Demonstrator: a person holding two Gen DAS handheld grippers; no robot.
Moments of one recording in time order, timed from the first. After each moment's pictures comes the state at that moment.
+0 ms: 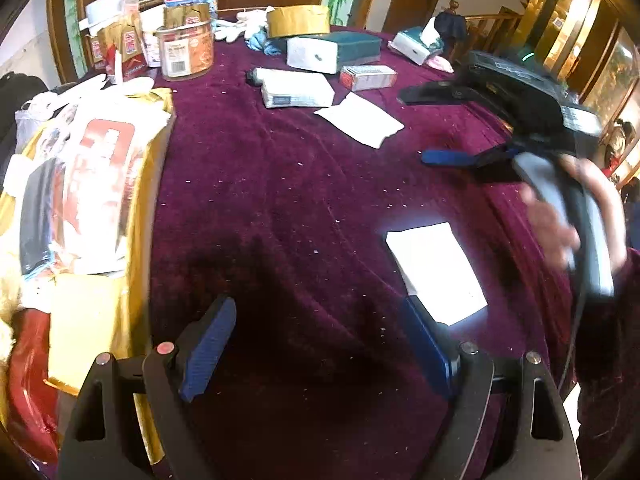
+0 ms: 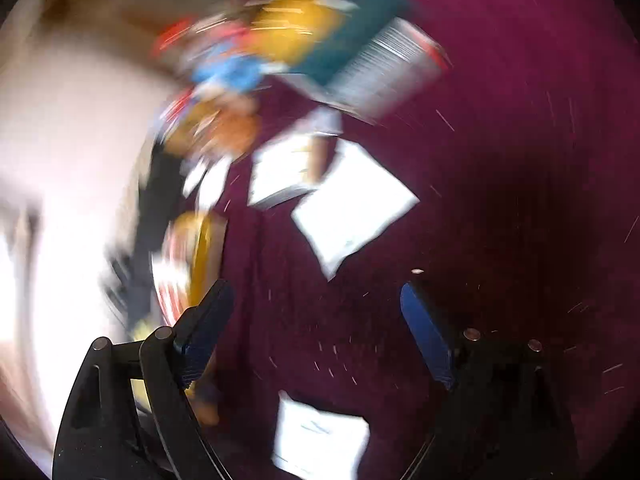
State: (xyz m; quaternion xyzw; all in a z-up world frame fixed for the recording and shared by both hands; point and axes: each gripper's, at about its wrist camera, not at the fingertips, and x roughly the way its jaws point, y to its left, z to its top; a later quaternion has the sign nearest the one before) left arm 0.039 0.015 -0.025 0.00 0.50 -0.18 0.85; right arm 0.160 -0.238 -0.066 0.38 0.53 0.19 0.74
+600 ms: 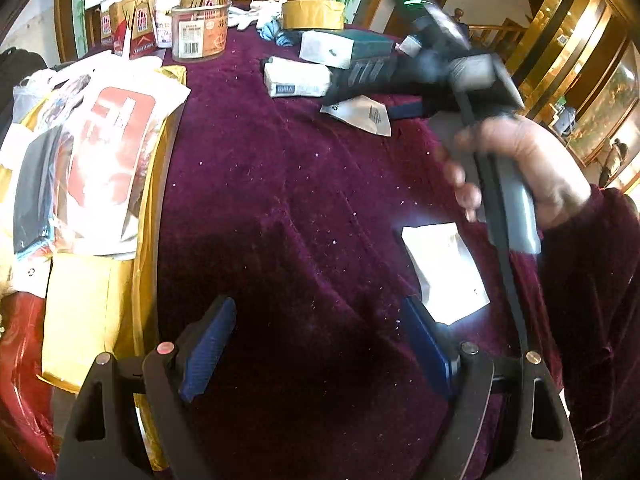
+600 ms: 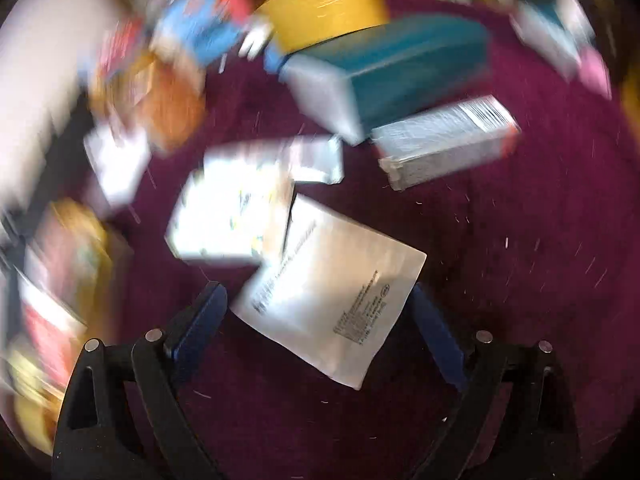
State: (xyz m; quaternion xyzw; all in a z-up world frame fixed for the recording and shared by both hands) left arm 0.039 0.035 -0.030 -0.04 0.51 -0.19 0.84; right arm 0.218 -0.130 -0.053 0.00 0.55 0.08 0.83
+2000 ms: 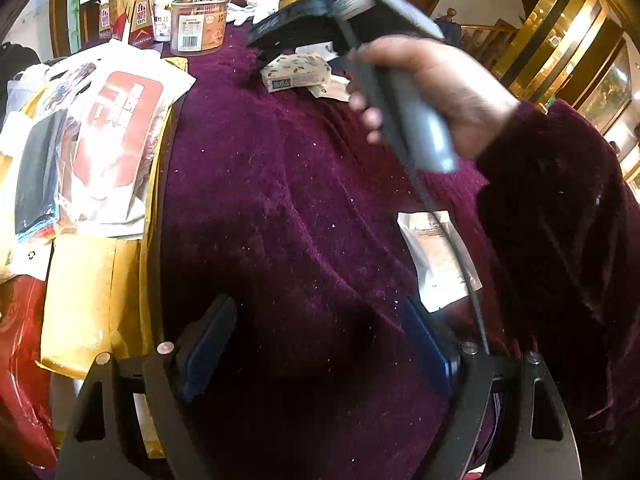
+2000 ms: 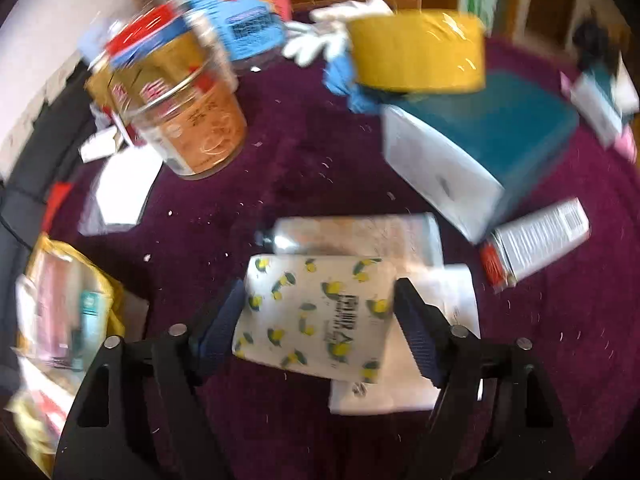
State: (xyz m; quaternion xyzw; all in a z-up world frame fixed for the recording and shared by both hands) left arm 0.031 0.044 -0.033 -0.05 0.51 -0.21 0.83; right arm 0.271 -0.070 -0.037 0.01 0.52 0.08 0.85
